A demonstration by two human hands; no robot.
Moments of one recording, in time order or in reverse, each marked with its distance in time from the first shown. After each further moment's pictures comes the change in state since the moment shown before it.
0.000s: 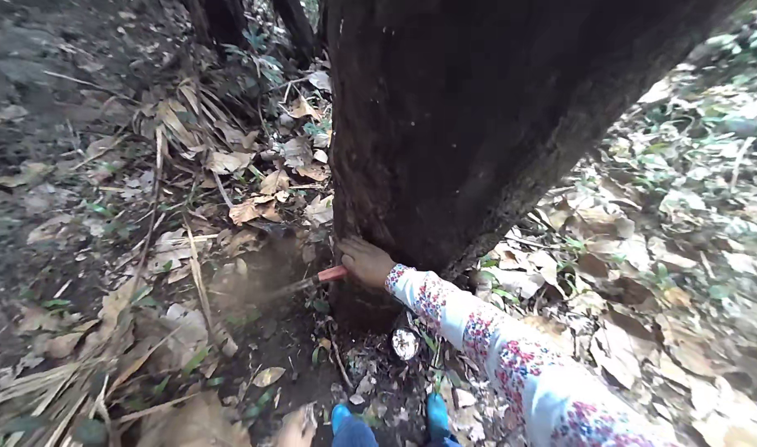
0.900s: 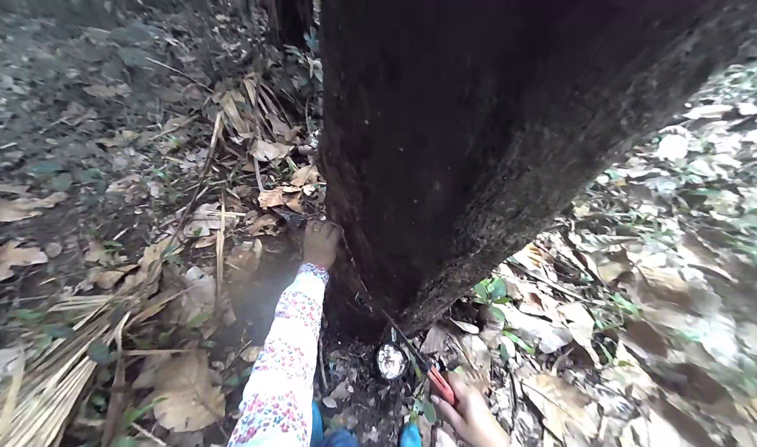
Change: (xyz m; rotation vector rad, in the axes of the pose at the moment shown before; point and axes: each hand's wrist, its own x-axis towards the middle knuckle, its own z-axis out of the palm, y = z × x) left_hand 0.111 0.309 -0.139 0.304 1.076 0.709; right_hand -0.321 0.026 0.079 0.610 0.273 0.375
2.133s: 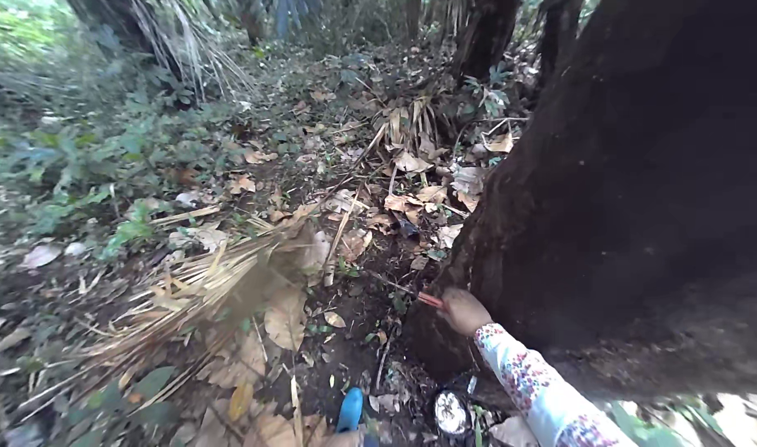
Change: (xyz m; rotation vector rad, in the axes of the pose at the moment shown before) left_hand -0.401 0.092 -0.088 -0.416 -0.974 -0.909; right_hand 0.253 -0.107 0.076 -0.673 -0.626 -0.338
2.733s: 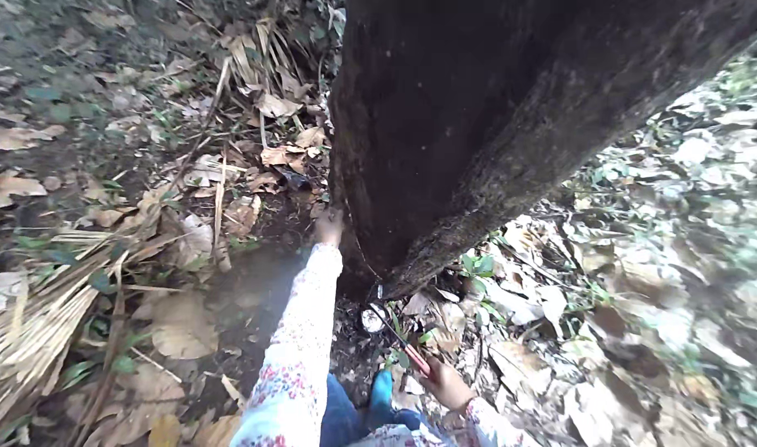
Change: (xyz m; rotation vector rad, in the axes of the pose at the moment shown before) left_hand 0.224 0.259 -0.145 -0.598 0.598 0.264; right_hand -0.275 0.023 0.224 0.770 -0.163 0.632
